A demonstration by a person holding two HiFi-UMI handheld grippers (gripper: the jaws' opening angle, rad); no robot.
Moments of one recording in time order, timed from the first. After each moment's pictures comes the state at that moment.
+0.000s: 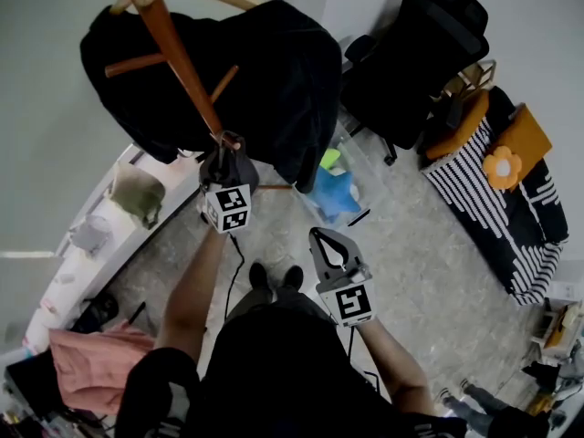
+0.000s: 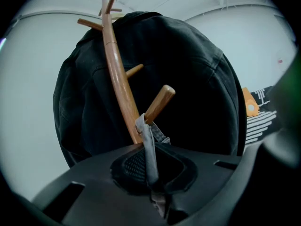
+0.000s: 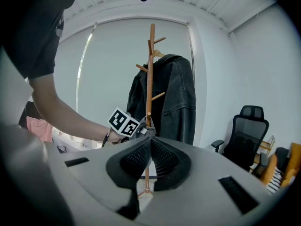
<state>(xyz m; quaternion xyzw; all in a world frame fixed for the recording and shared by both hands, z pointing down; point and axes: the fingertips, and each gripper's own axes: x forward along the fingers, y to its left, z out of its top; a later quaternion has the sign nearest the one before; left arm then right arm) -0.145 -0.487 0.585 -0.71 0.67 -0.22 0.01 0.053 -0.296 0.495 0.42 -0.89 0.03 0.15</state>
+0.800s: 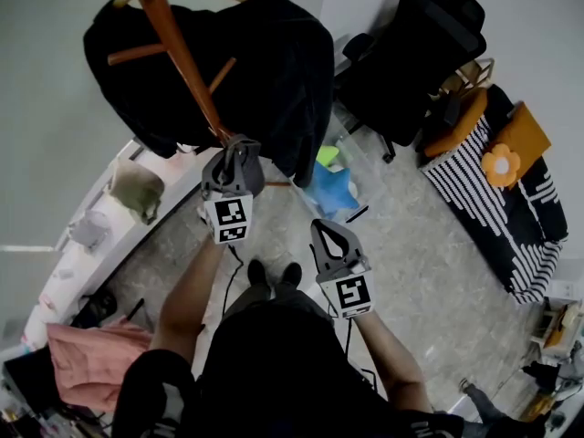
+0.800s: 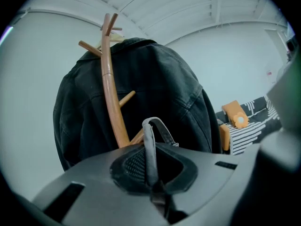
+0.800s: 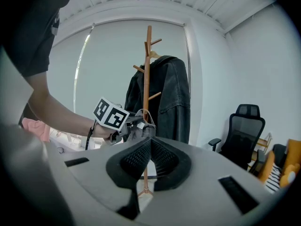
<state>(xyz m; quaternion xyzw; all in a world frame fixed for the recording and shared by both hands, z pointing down) -0.104 -0.445 0.535 -0.76 0.63 -0.16 0.03 0.069 -0.289 0.503 0.44 -0.89 0.04 0.15</state>
